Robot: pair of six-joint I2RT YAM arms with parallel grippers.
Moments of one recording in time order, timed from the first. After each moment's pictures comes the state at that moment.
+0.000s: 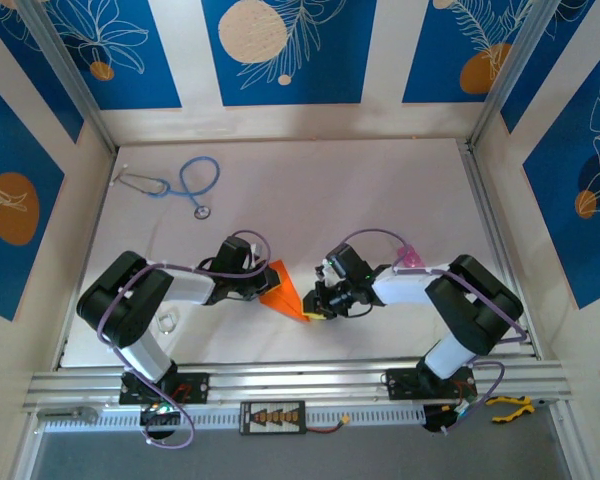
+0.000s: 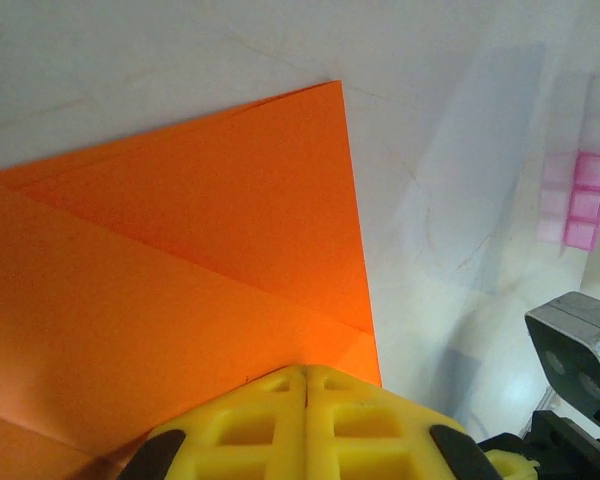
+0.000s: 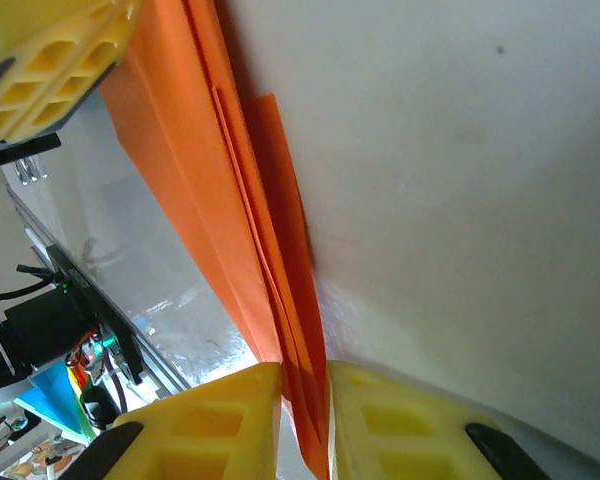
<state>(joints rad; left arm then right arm) -0.56 1.66 0.56 0.30 0.46 -0.99 0.71 1.59 0.60 -0.04 -0.63 0.90</state>
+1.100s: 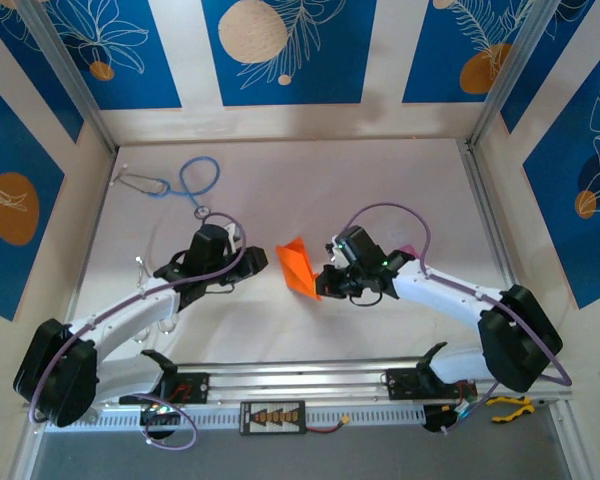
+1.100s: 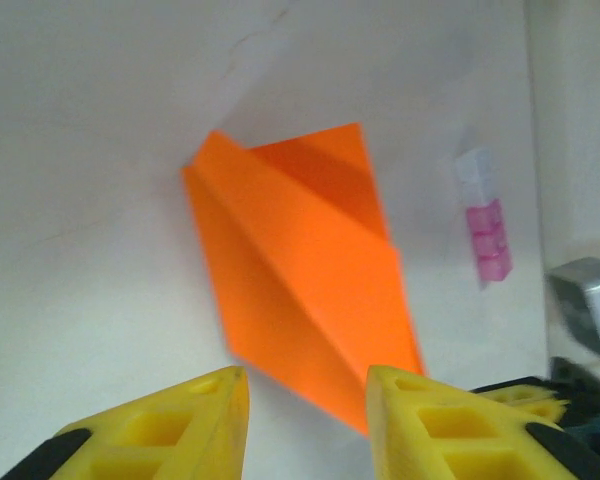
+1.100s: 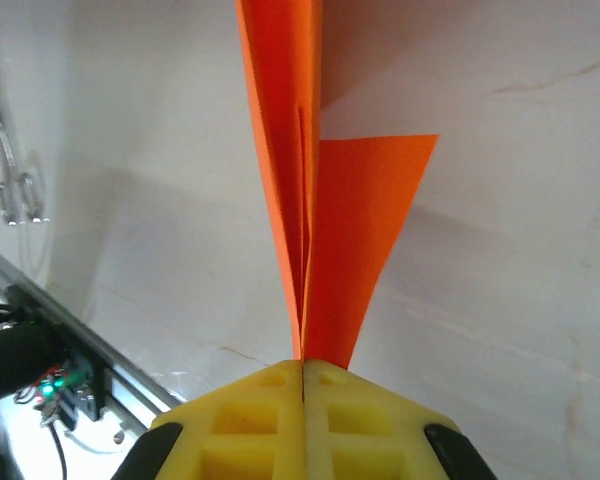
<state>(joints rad) -0.56 1.18 0.62 -0.12 0.27 -0.87 0.69 1.32 0.75 -0.44 -0.37 0.71</state>
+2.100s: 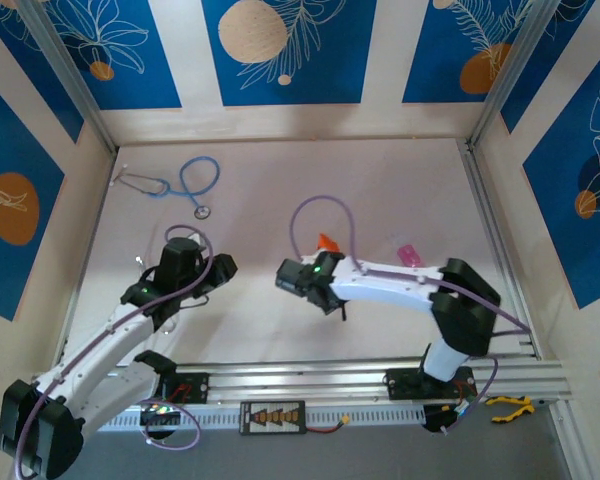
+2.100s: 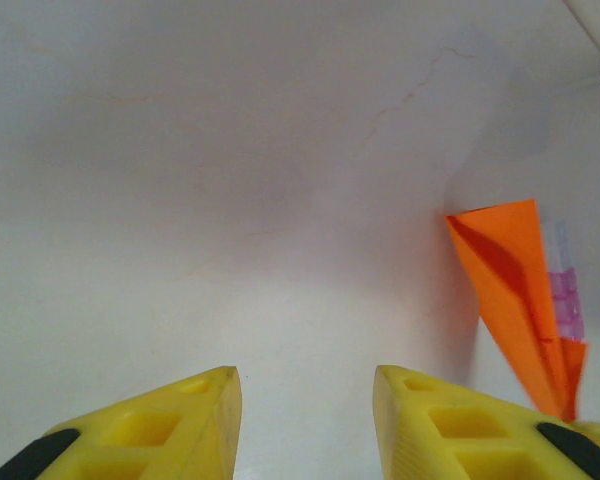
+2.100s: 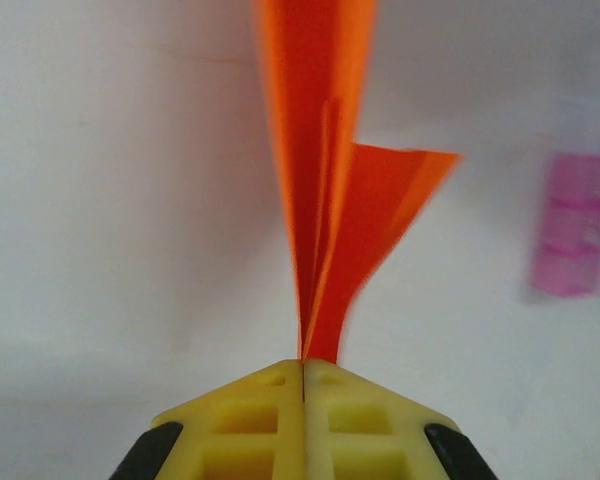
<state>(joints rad) -0.43 0.88 0.54 -0.38 0.14 -0.86 1.11 1.68 1.16 -1.12 0.53 0.57</state>
